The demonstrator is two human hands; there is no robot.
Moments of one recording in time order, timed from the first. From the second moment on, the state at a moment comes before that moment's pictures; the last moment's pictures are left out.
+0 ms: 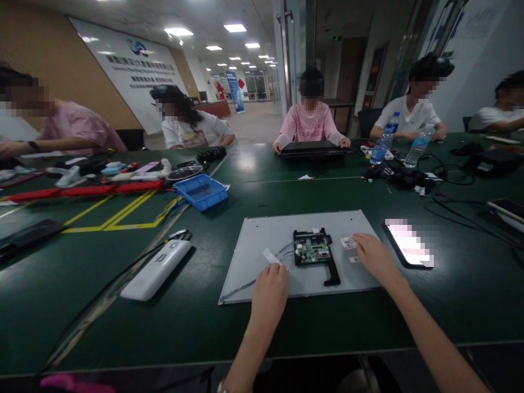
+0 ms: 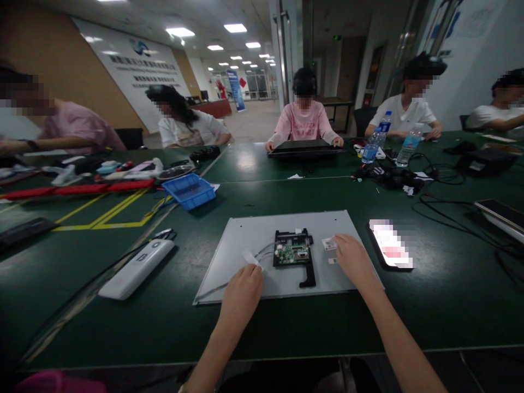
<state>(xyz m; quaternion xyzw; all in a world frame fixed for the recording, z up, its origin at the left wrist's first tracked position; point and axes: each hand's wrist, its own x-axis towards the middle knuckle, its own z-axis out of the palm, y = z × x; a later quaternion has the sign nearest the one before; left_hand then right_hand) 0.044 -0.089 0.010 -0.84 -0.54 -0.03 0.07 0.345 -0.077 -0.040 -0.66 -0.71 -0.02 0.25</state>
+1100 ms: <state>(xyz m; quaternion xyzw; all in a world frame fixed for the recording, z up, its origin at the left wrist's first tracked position) -0.013 -0.052 0.012 -0.83 -0.53 -0.12 0.10 0.322 -0.019 -0.009 -0.63 -0.75 -0.01 0.18</state>
